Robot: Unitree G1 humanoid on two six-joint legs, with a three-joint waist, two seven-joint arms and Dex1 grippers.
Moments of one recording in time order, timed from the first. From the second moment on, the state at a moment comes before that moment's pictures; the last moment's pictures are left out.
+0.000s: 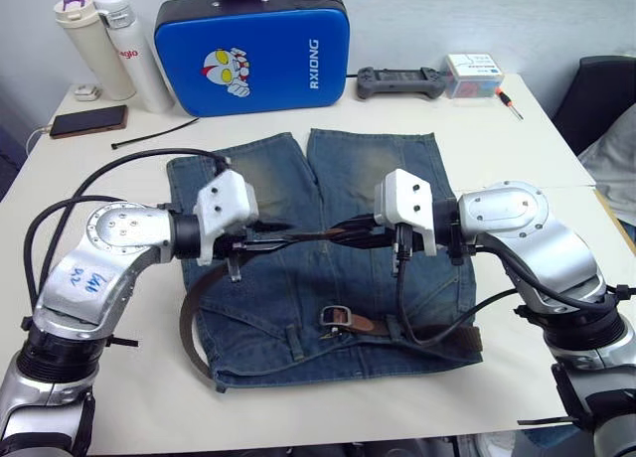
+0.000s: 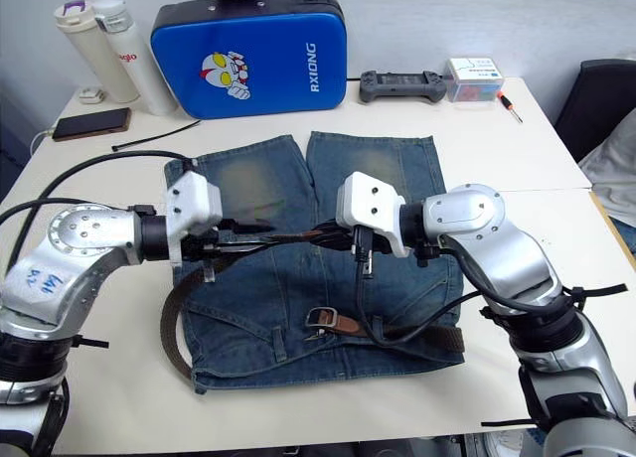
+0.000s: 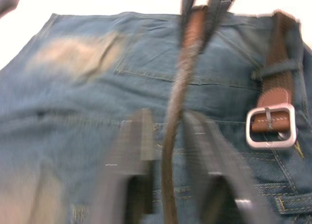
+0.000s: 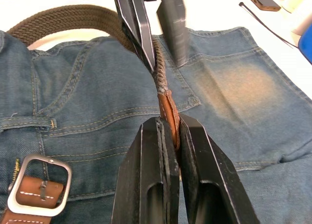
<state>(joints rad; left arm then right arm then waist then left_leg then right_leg) -0.52 0.80 0.06 -0.39 -0.56 0.79 -0.84 -0.73 -0.68 0.26 -0.34 0.33 0.55 1.06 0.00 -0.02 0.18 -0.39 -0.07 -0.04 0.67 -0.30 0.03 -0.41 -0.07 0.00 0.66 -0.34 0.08</state>
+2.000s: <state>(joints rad) -0.23 0.30 0.44 -0.55 -1.97 0.63 0.92 -0.69 -0.60 0.31 -0.10 0.18 0.17 1.11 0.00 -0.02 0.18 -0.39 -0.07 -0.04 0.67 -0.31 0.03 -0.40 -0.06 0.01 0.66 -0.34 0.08</state>
